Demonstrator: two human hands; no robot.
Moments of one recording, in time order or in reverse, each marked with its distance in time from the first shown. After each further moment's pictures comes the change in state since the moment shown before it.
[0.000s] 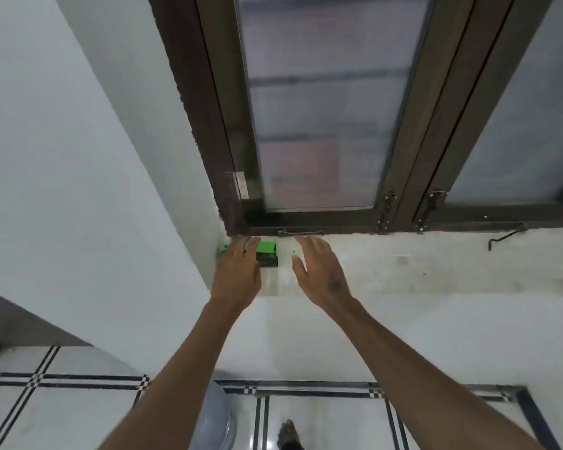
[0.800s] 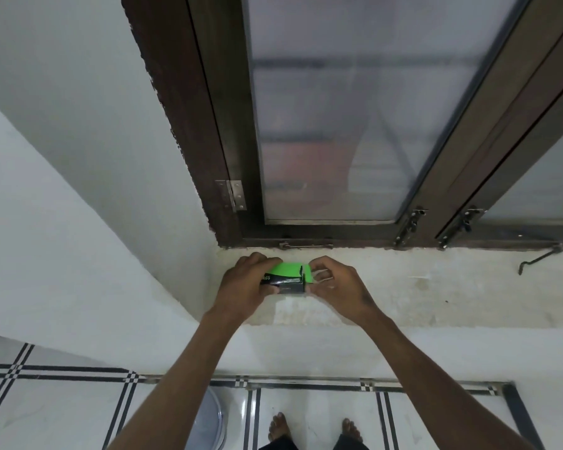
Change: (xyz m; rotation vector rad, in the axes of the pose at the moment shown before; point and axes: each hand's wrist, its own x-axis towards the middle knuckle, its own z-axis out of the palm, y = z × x) left_hand 0.066 -0.023 0.034 -0.249 -0.334 0.056; right_hand 0.058 0.065 0.017 0.572 -0.227 0.170
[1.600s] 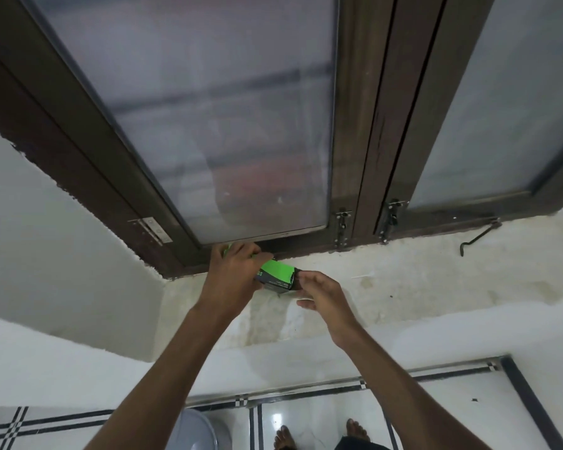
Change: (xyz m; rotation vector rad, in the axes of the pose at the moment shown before) left_hand 0.057 0.112 -0.007 0.497 0.170 0.265; right_hand -0.025 0.036 -0.055 0.733 0.204 0.314
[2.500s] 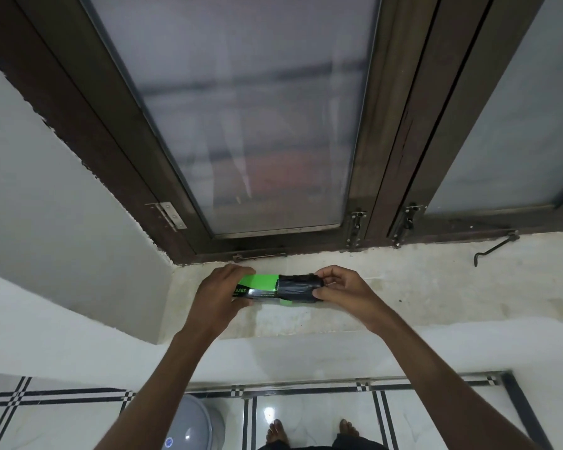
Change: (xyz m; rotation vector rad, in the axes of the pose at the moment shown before) left_hand -0.059 -0.029 0.044 -0.410 -0.014 -0.219; right_hand 0.008 -0.024 -0.040 -0.331 -0.233 -0.027
